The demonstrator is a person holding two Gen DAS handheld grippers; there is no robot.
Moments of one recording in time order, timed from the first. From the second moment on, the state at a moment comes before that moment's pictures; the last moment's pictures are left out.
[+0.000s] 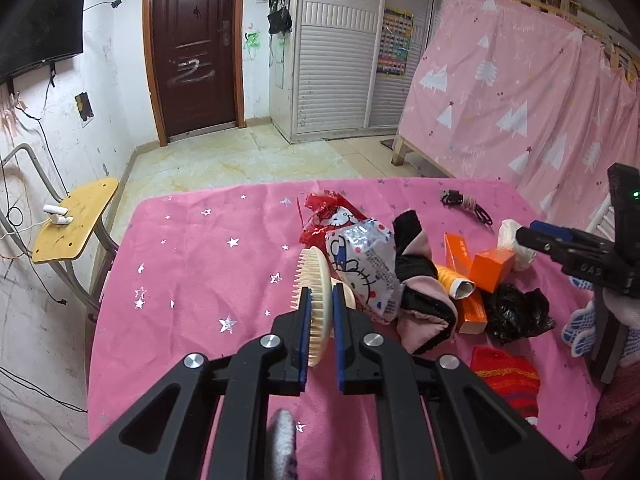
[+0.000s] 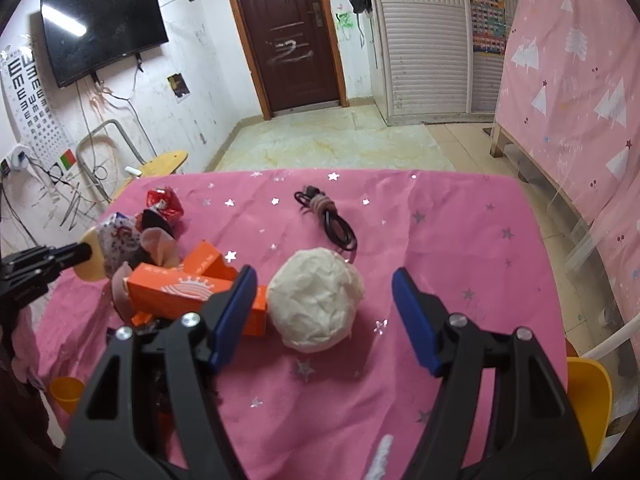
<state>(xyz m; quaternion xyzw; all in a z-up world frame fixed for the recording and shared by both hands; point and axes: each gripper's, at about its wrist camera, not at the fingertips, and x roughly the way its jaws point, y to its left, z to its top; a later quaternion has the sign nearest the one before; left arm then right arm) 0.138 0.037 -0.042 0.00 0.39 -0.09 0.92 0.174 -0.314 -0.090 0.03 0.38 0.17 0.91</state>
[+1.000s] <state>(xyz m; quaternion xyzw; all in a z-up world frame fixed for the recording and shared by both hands) 0.100 0.008 0.024 0.03 0.32 -0.09 0.94 0.139 -0.368 -0.046 0.06 0.30 0.15 0.94</state>
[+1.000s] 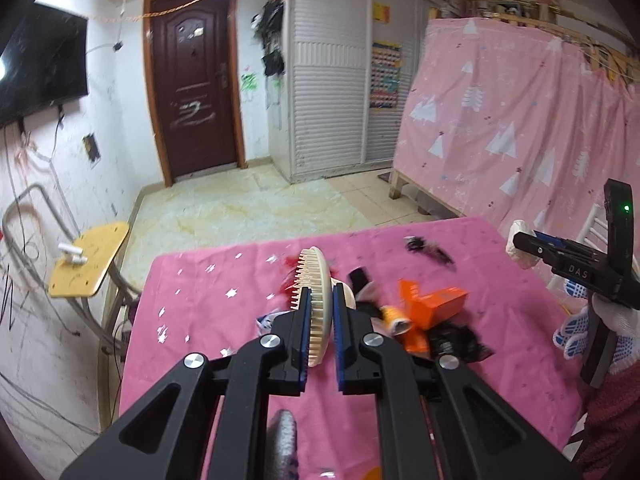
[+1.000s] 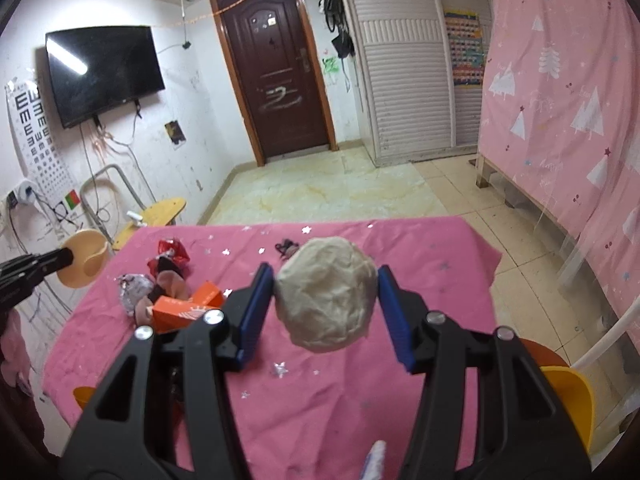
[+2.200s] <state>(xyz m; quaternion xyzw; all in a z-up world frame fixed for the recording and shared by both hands) 0.070 -0.368 0.013 0.15 0.34 -0.39 0.84 0.027 -0.594 -0.052 0.17 0.23 -0.01 0.96</state>
